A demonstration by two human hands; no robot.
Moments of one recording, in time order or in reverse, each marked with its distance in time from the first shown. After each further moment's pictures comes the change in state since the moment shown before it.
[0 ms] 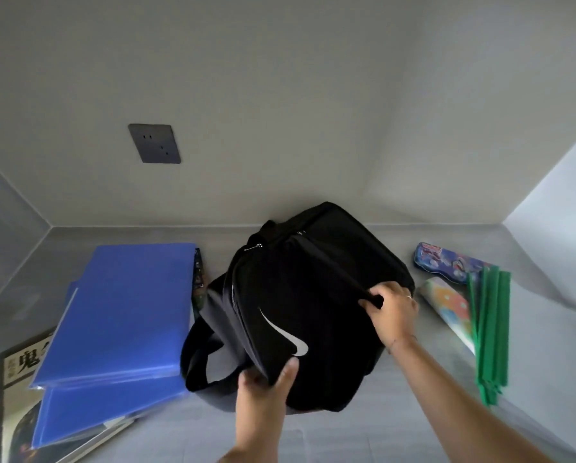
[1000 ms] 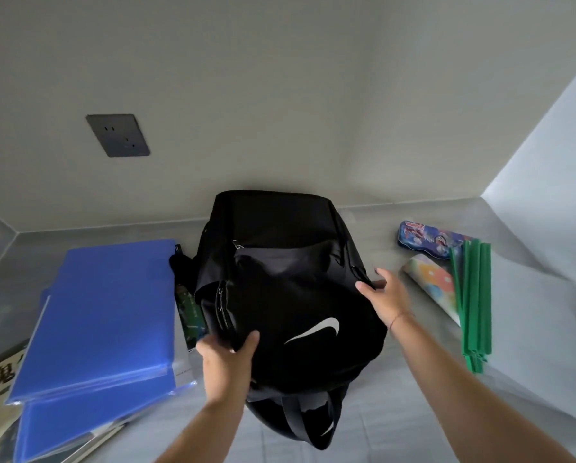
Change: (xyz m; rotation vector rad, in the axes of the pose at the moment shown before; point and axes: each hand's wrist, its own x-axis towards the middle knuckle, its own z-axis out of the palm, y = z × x) left_hand 0.064 0.001 -0.012 0.185 0.185 0.098; right_hand 0.007 0.021 -0.002 0.437 -0.154 0.319
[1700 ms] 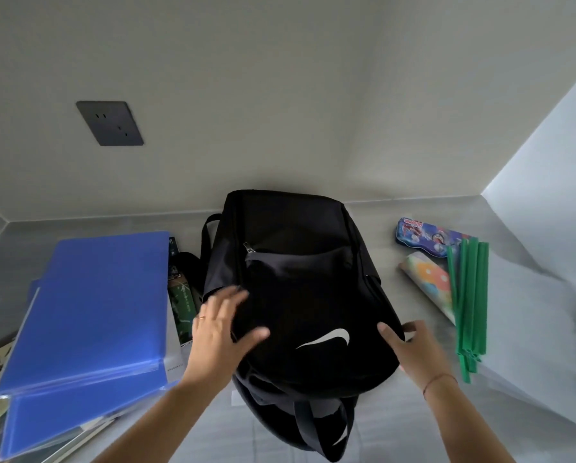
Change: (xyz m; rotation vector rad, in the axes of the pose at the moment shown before) left_hand 0.017 0.019 -0.018 0.554 -0.206 0.812; right_hand -0.070 0.046 -0.036 -0.177 -0.019 0.246
